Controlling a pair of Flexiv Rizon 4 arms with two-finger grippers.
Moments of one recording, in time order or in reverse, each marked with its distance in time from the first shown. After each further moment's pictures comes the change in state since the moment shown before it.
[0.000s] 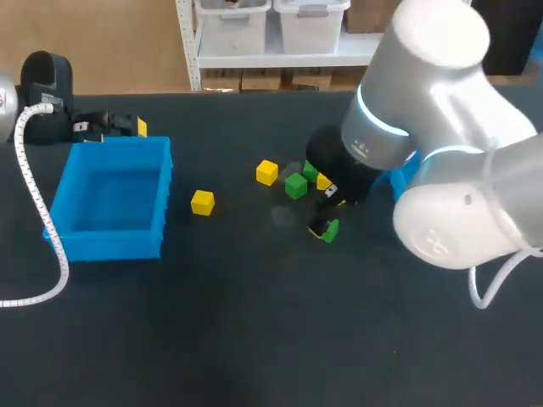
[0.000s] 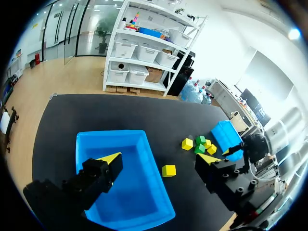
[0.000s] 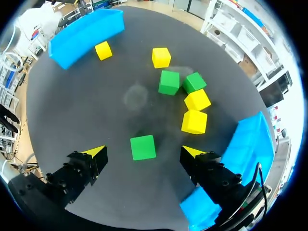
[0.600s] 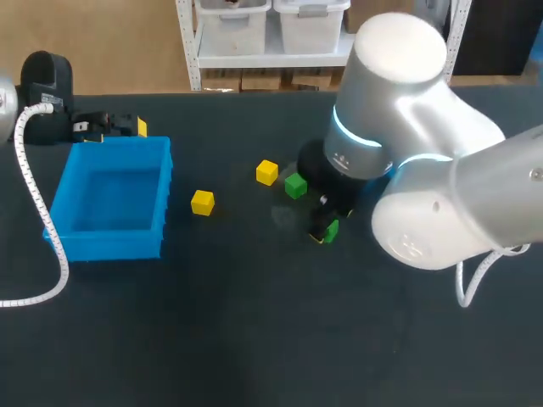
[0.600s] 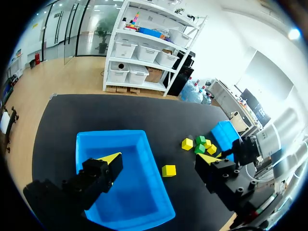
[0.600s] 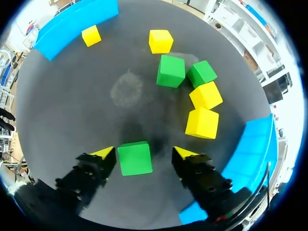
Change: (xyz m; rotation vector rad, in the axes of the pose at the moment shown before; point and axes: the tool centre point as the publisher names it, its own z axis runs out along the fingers) left arm 0.000 0.000 0.000 0.000 0.000 0.000; right arm 0.002 -0.009 0.034 0.046 0.073 -0.008
